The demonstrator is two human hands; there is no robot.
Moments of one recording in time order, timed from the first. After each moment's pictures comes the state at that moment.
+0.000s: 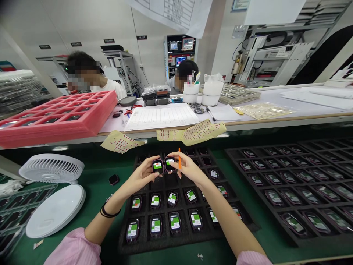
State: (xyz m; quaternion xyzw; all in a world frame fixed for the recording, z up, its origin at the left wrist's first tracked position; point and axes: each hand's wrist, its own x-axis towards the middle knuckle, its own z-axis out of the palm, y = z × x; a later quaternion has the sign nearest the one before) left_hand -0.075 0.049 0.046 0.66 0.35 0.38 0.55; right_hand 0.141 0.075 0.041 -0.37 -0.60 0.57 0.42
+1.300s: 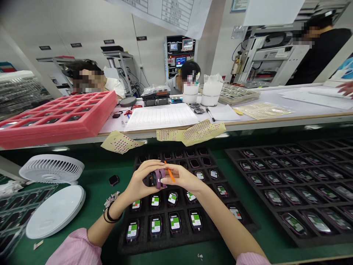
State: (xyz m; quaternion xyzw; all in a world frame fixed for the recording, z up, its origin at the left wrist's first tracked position) left_hand -0.069 0.044 0.044 0.85 0.27 0.43 0.14; right_hand 0.129 0.053 0.044 -0.26 -0.62 0.66 0.34
